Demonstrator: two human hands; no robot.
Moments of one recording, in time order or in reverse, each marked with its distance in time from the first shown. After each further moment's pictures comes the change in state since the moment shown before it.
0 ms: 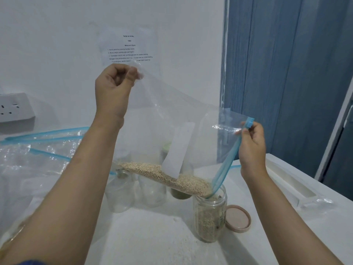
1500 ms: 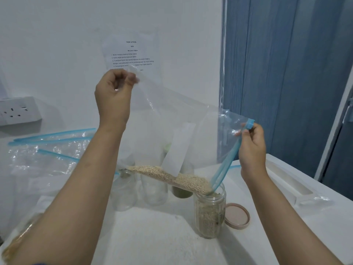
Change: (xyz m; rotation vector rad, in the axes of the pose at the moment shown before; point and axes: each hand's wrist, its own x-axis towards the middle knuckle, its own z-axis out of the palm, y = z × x) left_hand -0.006 0.000 -0.006 0.091 0.070 0.126; right_hand -0.017 -0.016 -0.006 -0.003 -0.003 0.011
